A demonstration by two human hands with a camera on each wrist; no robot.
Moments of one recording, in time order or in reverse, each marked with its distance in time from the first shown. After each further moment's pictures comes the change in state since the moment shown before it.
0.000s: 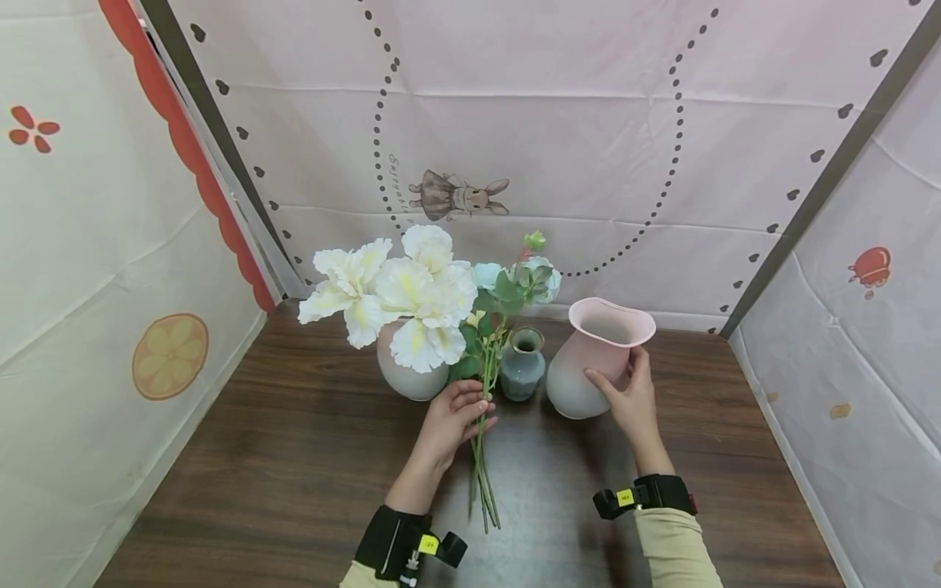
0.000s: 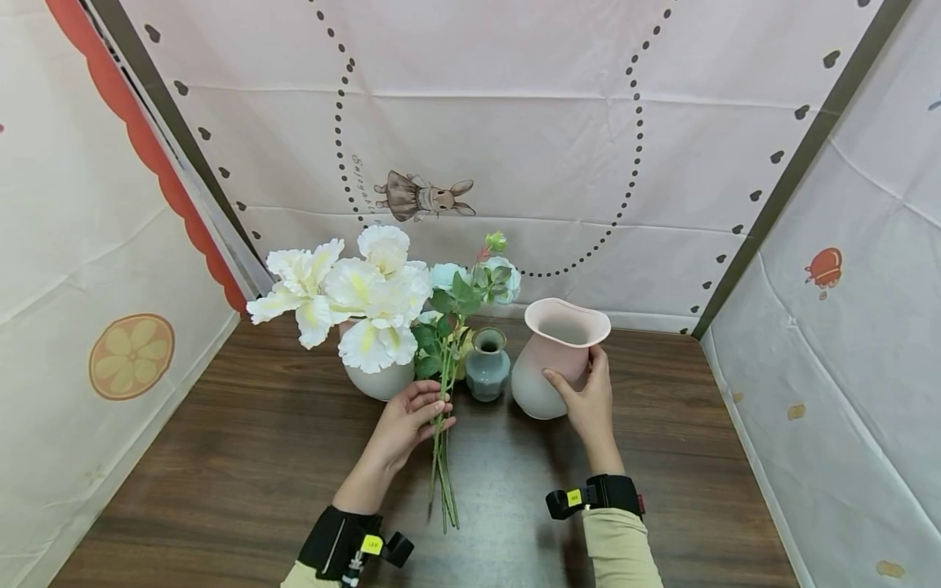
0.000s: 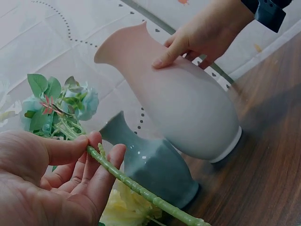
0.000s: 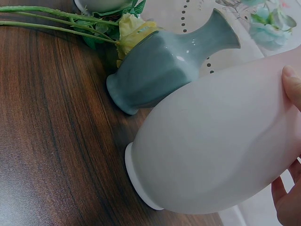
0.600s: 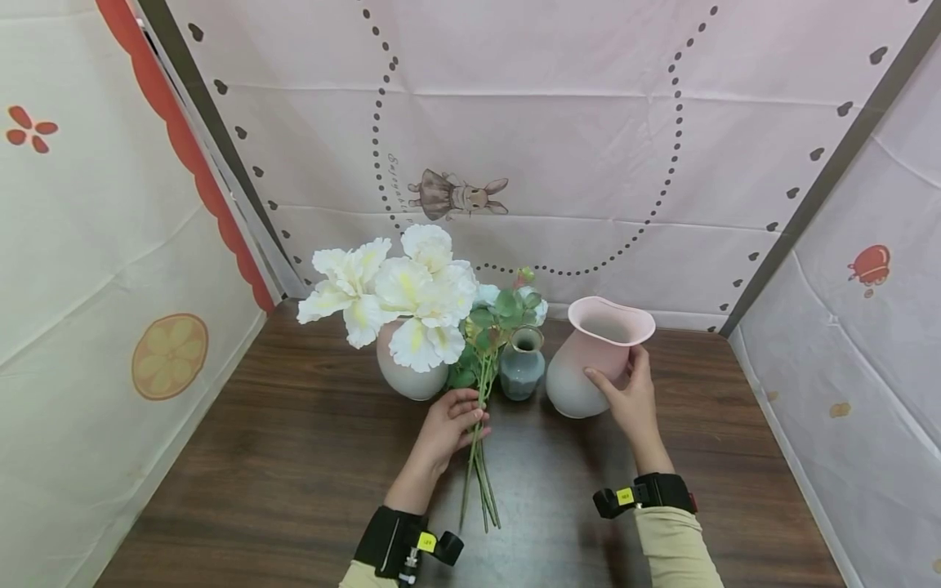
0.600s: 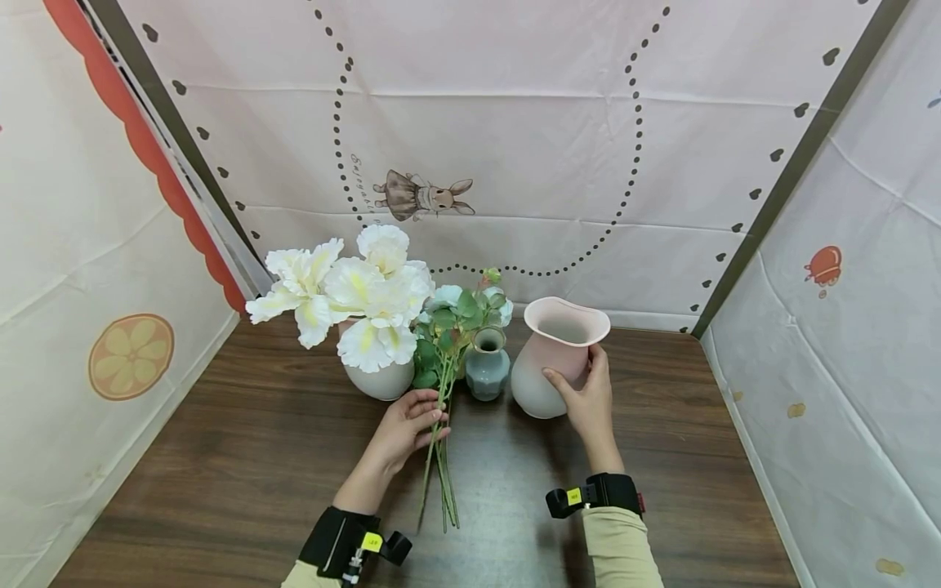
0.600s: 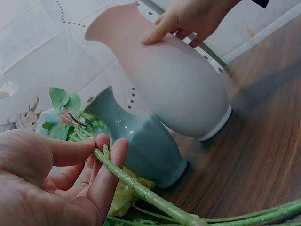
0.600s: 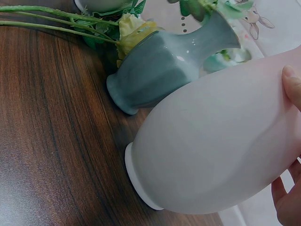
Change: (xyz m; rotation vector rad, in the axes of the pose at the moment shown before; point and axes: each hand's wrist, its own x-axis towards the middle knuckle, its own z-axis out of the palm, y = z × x) left_hand 0.005 -0.016 -0.011 0.059 0.015 -0.079; right_hand -0.002 -0.003 -0.001 0.007 -0.004 0.012
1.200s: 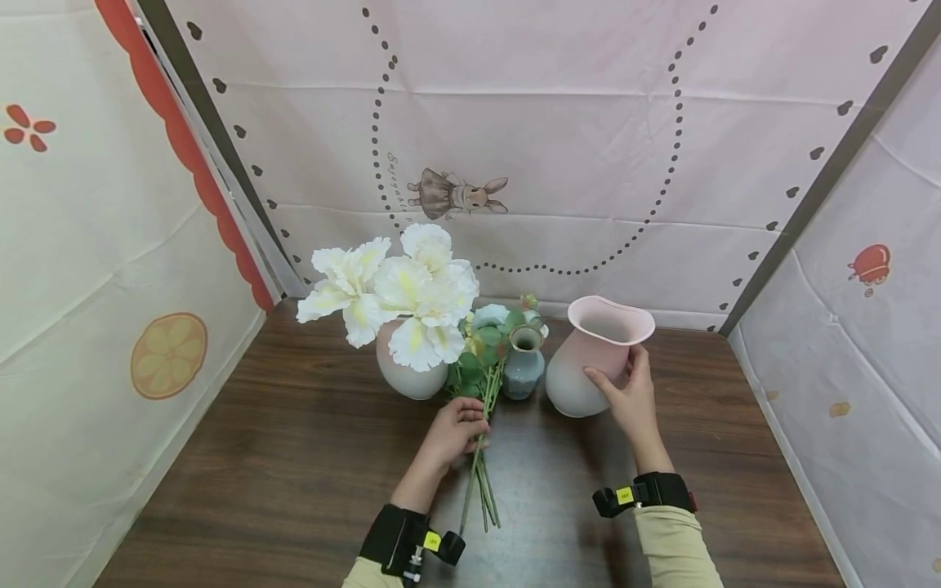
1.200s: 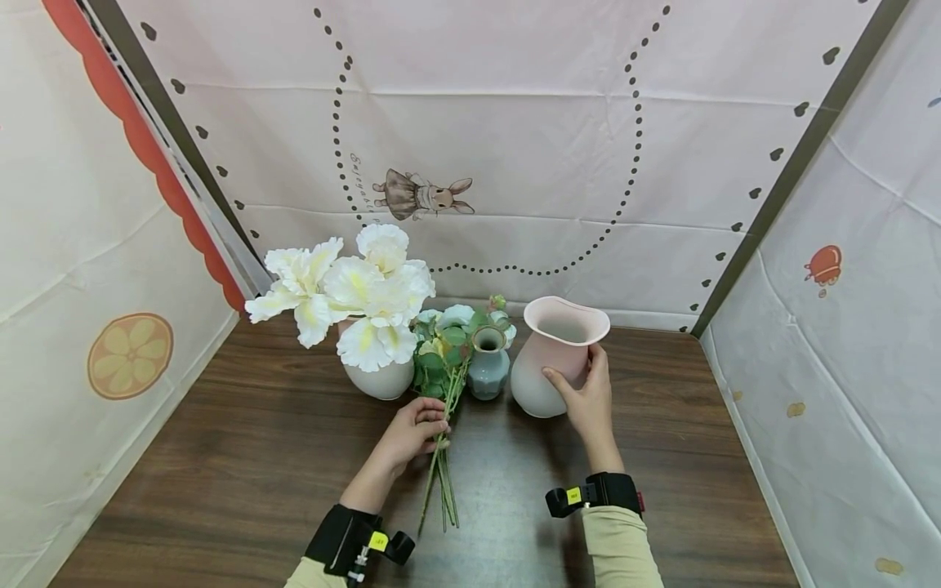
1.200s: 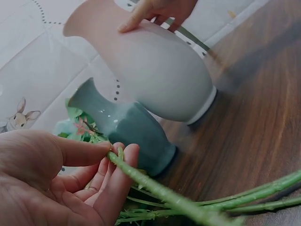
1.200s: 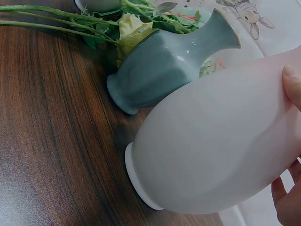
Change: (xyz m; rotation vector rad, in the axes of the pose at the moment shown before) left_hand 0.000 -0.010 0.003 0.204 -0.009 -0.026; right_hand 0.002 0.001 0.001 -0.016 0.004 0.000
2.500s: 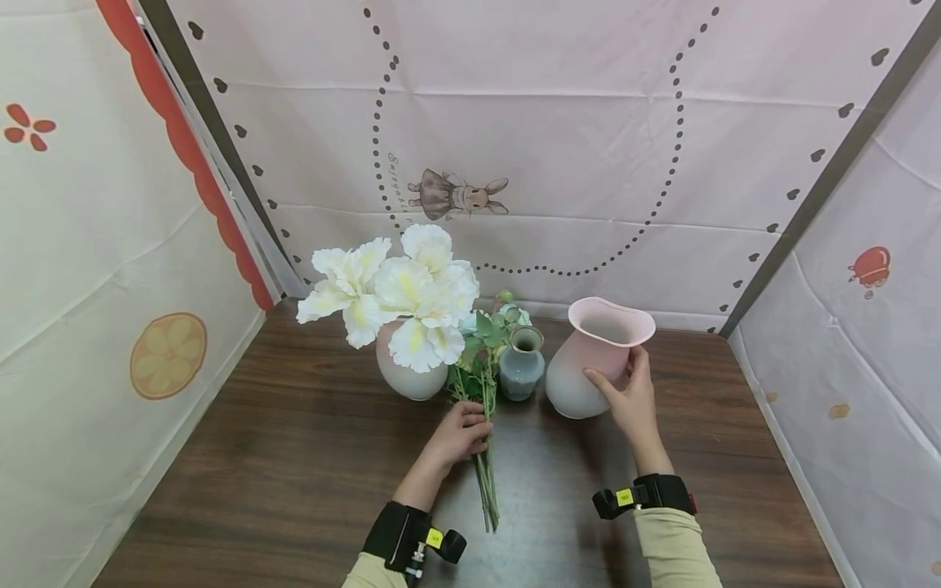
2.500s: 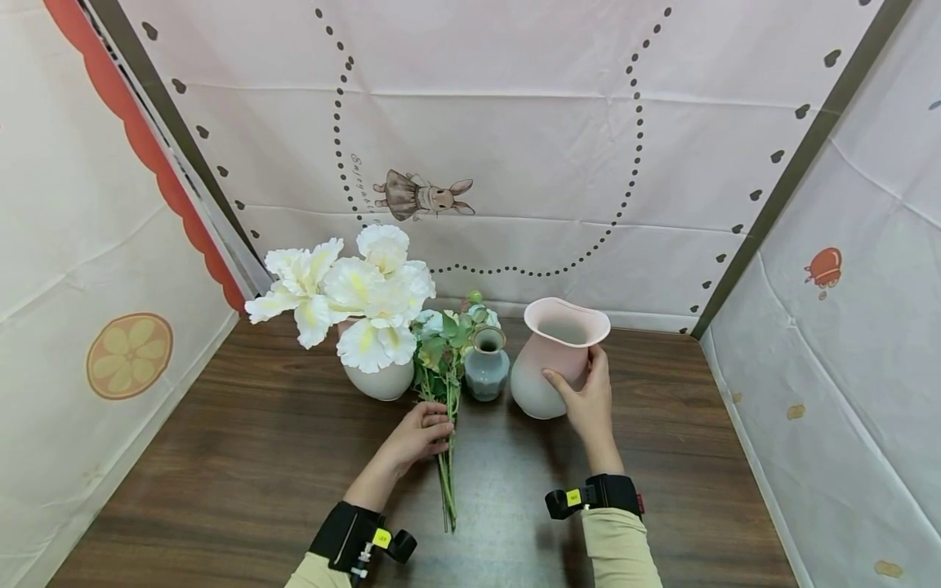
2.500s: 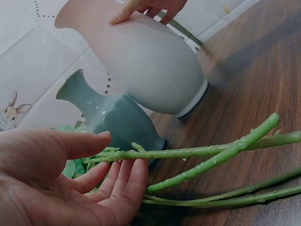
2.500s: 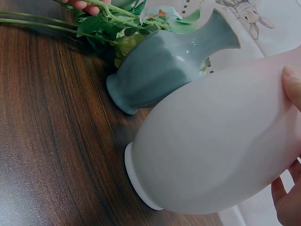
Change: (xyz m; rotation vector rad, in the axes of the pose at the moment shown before) left_hand 0.007 -0.008 0.000 0.025 -0.074 -0.063; right_hand -0.013 -0.045 -0.006 0.028 -0.042 0.056
